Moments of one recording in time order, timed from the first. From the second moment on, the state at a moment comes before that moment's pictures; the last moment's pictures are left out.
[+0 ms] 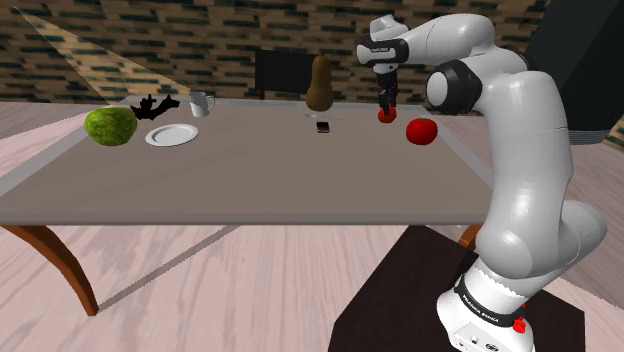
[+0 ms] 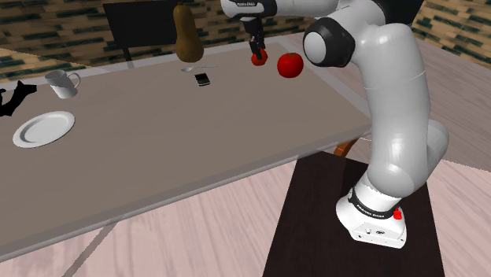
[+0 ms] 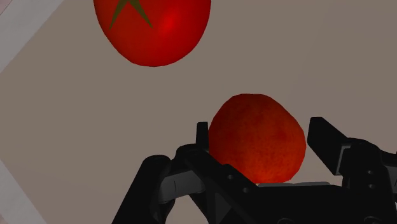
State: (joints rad) arm -0.47 0.64 -0.20 -1.11 -0.19 1.63 -0.74
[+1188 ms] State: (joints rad) arm -0.47 0.67 -0.20 -1.29 -0.19 1.84 -0.69
